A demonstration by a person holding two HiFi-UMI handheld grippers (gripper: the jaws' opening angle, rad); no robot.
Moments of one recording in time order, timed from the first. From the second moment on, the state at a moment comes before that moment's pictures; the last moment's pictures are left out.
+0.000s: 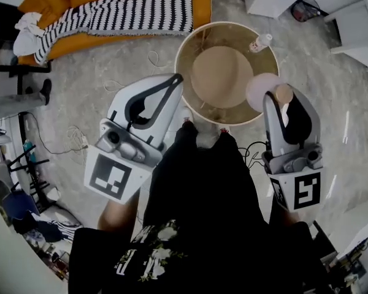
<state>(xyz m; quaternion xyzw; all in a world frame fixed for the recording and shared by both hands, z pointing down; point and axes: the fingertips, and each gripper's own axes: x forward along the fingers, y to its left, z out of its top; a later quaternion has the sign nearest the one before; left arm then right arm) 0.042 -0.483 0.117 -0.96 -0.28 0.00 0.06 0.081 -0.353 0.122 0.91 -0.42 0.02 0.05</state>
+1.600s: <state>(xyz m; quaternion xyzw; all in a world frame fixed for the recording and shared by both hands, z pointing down) 0.263 -0.367 0.500 -0.92 -0.37 -0.14 -0.01 0.263 -0.311 0.541 0.90 -0.36 0.23 0.05</state>
